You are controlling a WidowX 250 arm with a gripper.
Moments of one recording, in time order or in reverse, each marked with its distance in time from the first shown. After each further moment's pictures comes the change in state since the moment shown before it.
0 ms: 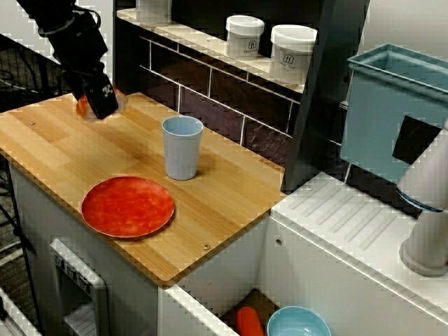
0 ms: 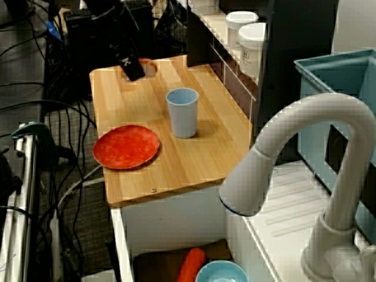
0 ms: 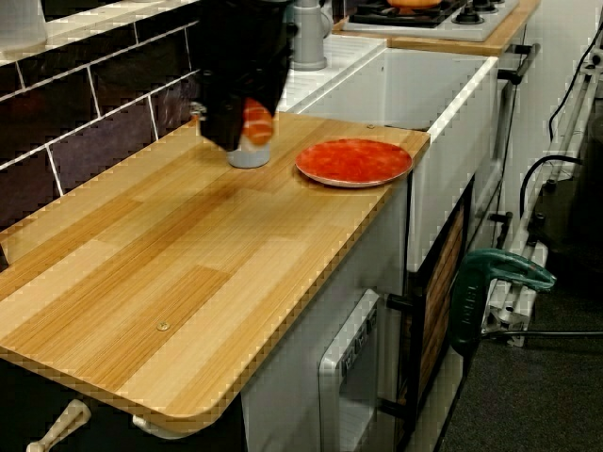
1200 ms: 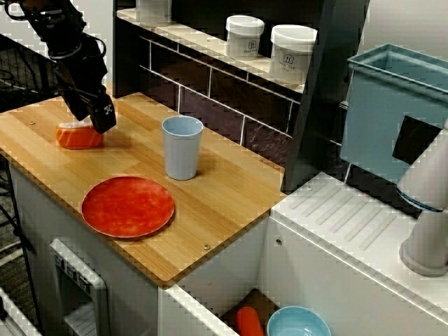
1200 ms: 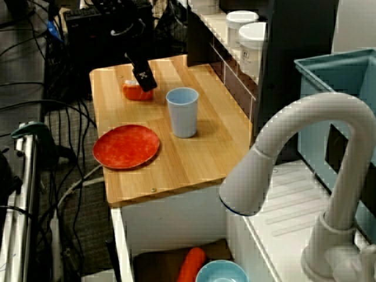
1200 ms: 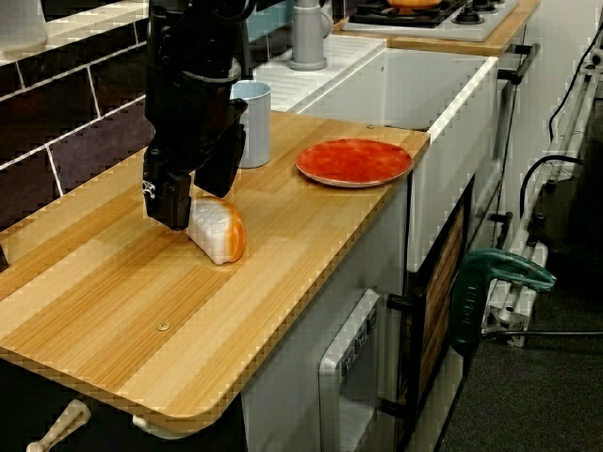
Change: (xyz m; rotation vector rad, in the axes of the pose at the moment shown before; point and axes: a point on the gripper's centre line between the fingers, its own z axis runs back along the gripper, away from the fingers) arm -0.003 0.040 -0.044 0.086 0.063 0.030
